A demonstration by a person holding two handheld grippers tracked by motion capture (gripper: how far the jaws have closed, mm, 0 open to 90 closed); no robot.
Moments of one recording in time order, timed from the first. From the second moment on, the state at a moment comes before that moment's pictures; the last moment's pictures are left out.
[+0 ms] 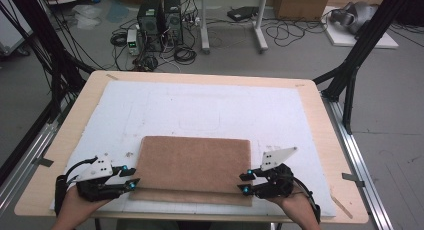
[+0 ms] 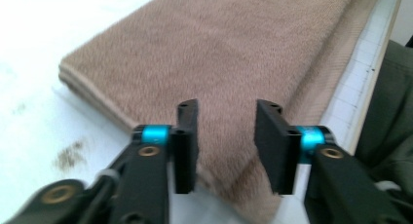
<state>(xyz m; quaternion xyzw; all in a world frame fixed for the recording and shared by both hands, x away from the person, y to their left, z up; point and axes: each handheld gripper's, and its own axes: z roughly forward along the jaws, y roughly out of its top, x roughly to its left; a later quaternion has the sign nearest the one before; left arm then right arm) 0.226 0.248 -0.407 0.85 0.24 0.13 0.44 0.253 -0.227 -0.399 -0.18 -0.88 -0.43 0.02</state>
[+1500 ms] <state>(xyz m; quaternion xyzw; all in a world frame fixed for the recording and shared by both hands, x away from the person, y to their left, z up) 0.243 0.247 -0.395 0.84 0.27 0.15 0.45 0.280 -0.234 -0.390 -0.23 -0.86 -0.46 -0.04</state>
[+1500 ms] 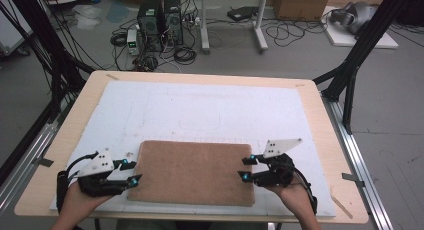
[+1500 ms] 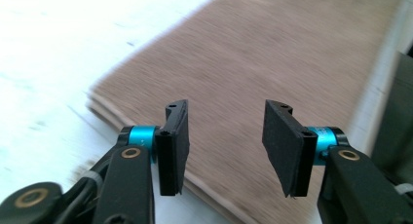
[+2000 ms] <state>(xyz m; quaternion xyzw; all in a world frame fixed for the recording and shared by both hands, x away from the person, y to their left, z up) 0.328 0.247 -0.419 0.81 0.37 0.15 0.43 0.339 -0.236 -0.410 -0.29 -0.85 -0.43 -0.09</state>
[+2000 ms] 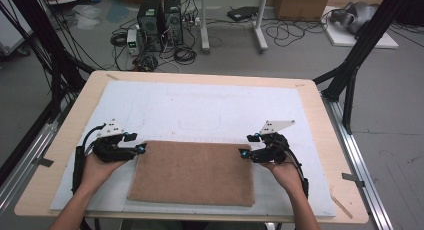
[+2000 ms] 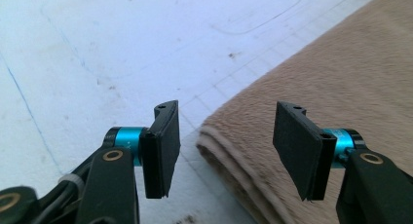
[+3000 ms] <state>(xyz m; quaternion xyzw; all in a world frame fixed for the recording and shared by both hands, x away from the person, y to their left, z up) 0.341 0.232 -0.416 0.80 0.38 0.17 0.44 0.361 -0.231 -0.411 -0.28 -0.87 -0.40 -0.06</state>
